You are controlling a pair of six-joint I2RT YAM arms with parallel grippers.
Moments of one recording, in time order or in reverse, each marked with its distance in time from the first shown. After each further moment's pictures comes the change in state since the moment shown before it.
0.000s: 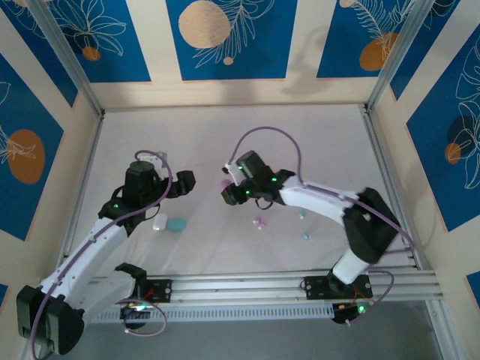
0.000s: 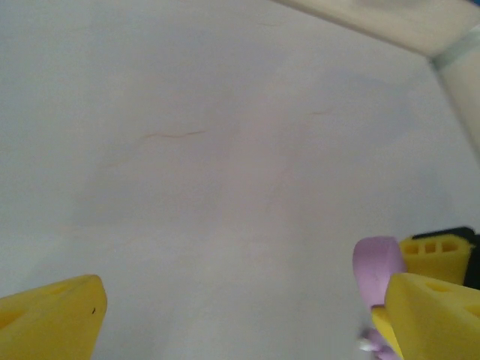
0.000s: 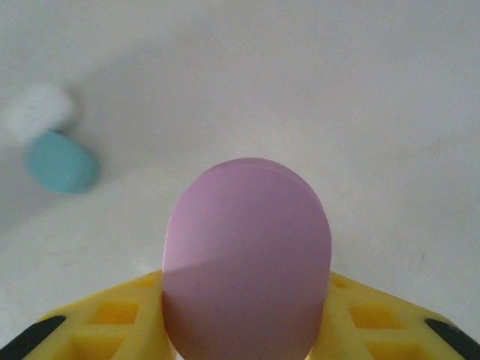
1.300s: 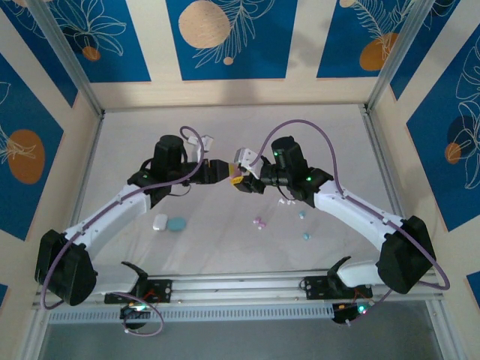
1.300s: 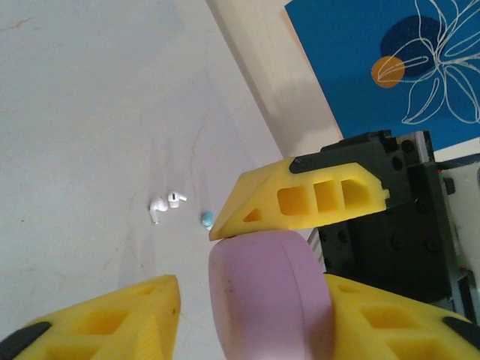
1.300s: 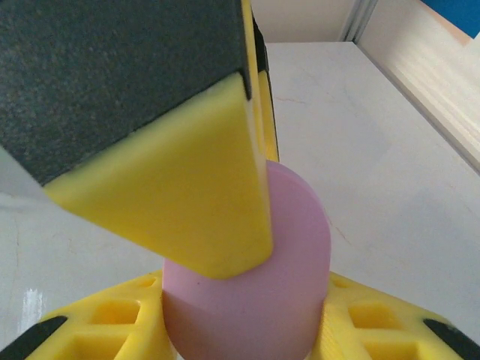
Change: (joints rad) left arm -0.164 0.340 0.256 0.175 0.518 -0.159; right arm -0.129 -0.219 -0.050 0.111 -0.285 -0.546
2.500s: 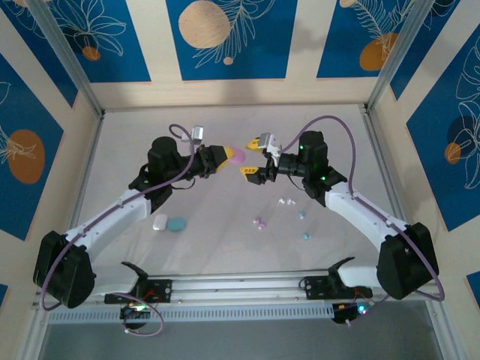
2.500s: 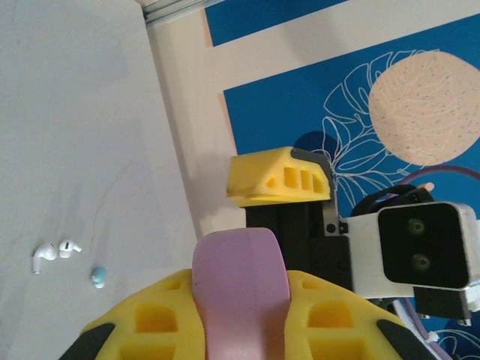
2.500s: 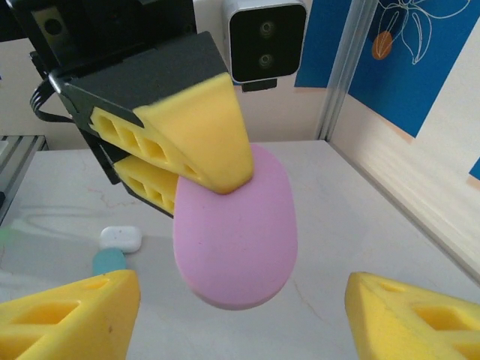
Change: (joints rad) left arm -0.010 -0.022 -0.075 0.387 -0.063 -0.531; right arm -0.196 -0.031 -0.099 0.378 -0.294 0.165
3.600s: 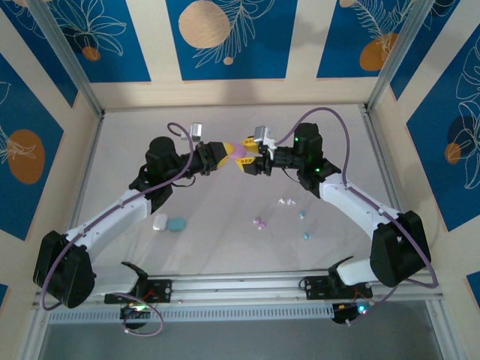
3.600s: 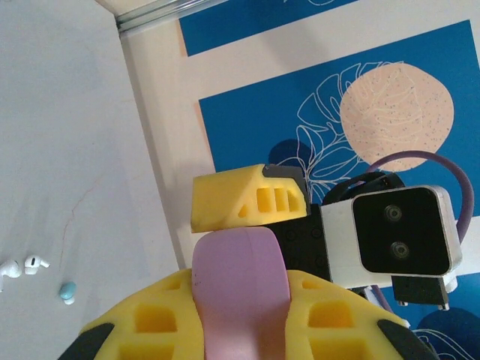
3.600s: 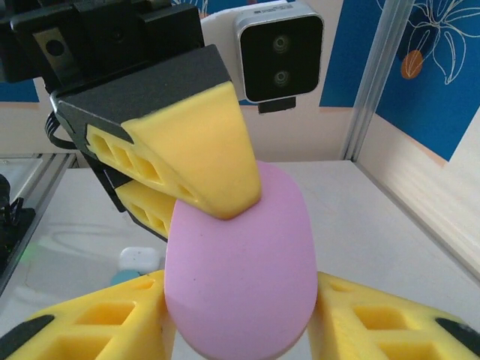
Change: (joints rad) left arm -0.003 0.002 -0.004 0.085 0.003 -0.053; right arm 0.001 0.083 0.082 0.028 -0.092 0.042
